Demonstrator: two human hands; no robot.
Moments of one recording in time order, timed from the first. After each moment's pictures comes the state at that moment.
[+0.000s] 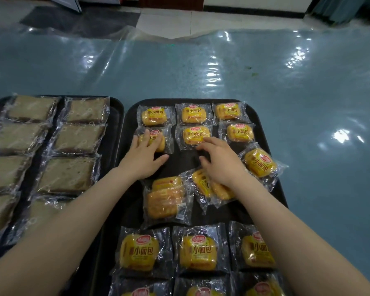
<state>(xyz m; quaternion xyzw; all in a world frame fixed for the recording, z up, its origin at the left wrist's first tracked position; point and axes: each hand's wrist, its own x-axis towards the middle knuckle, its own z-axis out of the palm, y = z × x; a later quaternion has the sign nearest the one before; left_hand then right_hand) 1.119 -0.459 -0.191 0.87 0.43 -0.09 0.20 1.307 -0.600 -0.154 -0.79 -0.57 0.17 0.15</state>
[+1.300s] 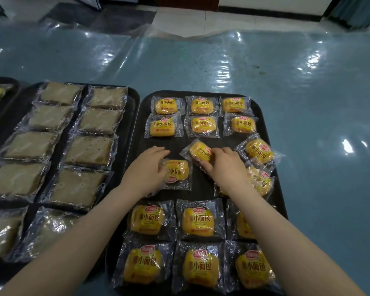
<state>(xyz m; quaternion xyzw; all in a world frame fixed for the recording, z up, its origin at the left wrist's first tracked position) 1.071 -0.557 -0.145 0.87 0.42 0.08 0.23 1.273 -0.646 -0.154 -0.85 -0.50 0.14 0.08</state>
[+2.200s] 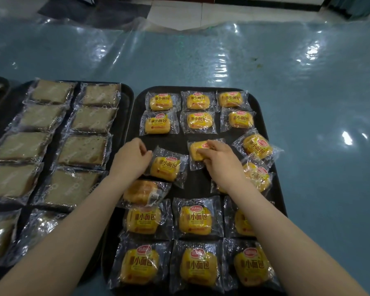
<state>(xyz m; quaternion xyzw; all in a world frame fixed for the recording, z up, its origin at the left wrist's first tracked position) 1.072 -0.527 -0.151 0.78 0.58 0.08 0.22 1.280 -0.651 -0.166 -0.78 -0.60 0.13 0.14</state>
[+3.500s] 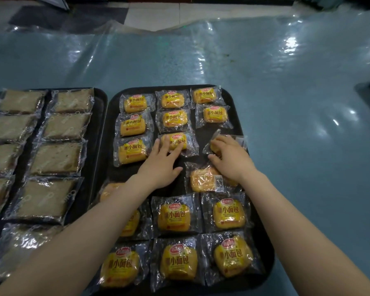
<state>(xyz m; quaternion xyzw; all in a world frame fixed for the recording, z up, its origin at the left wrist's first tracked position) 1.161 -0.576 -0.173 0.91 0.34 -0.13 0.19 1.350 -0.691 -0.161 -0.82 -0.53 0.16 0.11</state>
